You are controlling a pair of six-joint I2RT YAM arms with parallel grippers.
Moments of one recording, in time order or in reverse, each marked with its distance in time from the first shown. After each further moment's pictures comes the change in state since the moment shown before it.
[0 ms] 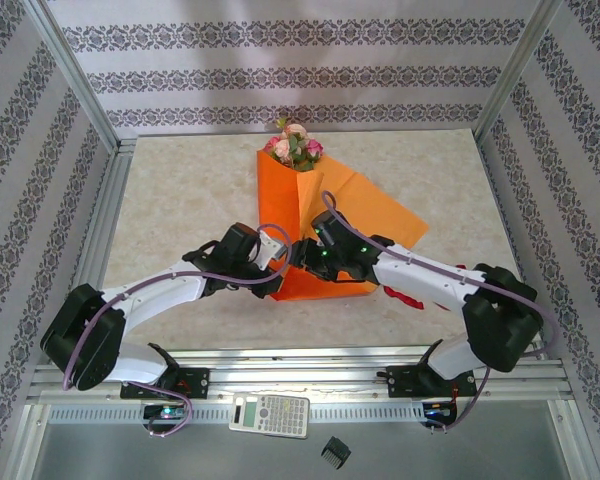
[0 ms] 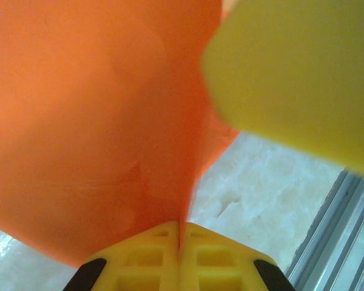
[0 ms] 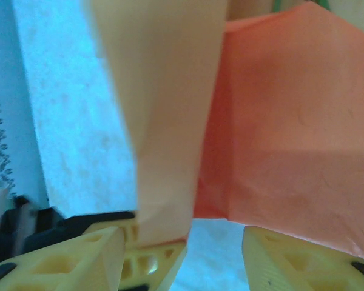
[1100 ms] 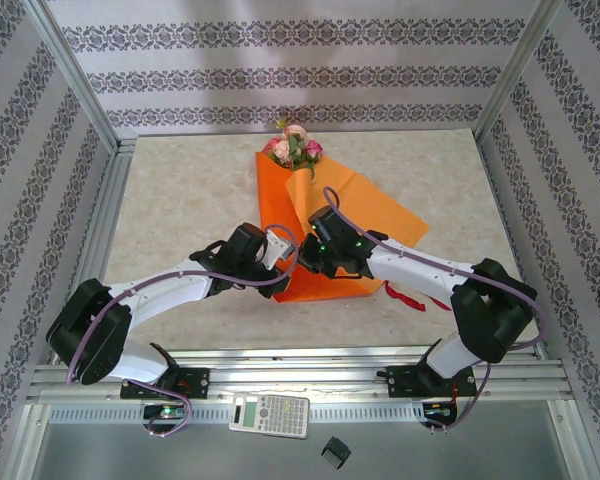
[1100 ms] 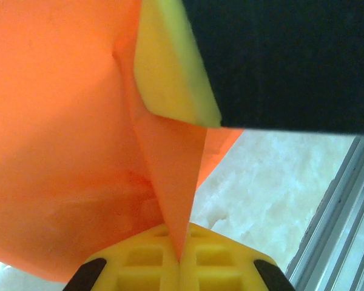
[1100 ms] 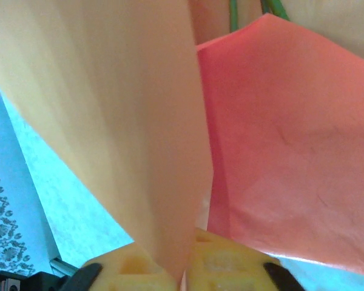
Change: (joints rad) left arm -0.034 0.033 0.019 0.053 -0.005 -0.010; right arm -0.022 0.055 0.038 -0.018 0.025 0.109
